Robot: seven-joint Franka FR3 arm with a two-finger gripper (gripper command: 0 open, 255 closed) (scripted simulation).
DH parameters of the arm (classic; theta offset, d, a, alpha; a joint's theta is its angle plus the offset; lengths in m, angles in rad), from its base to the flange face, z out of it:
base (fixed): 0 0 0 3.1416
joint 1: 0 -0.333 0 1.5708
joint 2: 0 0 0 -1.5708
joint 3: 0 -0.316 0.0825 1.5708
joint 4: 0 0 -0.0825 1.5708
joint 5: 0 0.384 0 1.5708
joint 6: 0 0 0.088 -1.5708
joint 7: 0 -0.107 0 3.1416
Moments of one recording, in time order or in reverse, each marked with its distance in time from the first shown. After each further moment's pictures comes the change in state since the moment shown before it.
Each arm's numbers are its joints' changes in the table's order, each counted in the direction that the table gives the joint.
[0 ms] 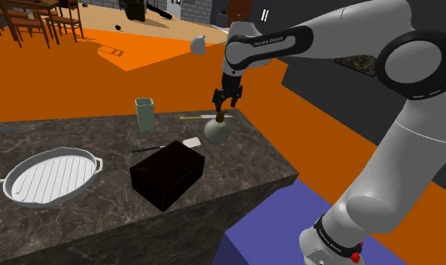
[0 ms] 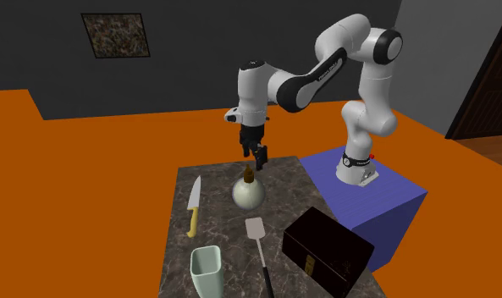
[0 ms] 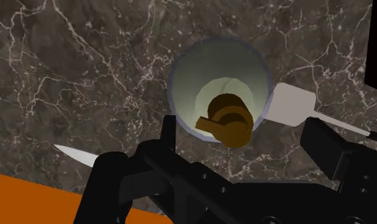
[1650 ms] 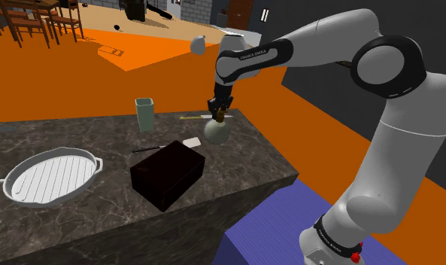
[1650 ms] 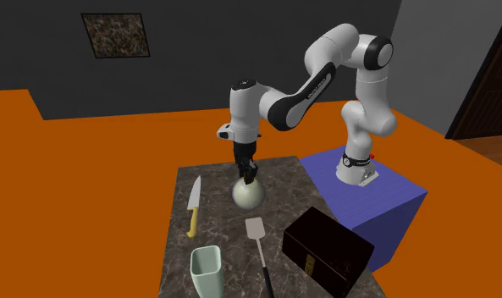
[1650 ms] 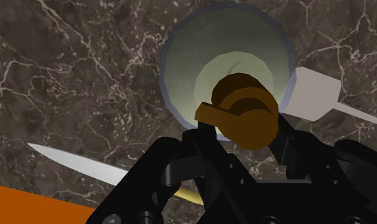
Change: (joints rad) arm -0.004 0.131 -0.001 -0.043 -0.005 0.100 -0.011
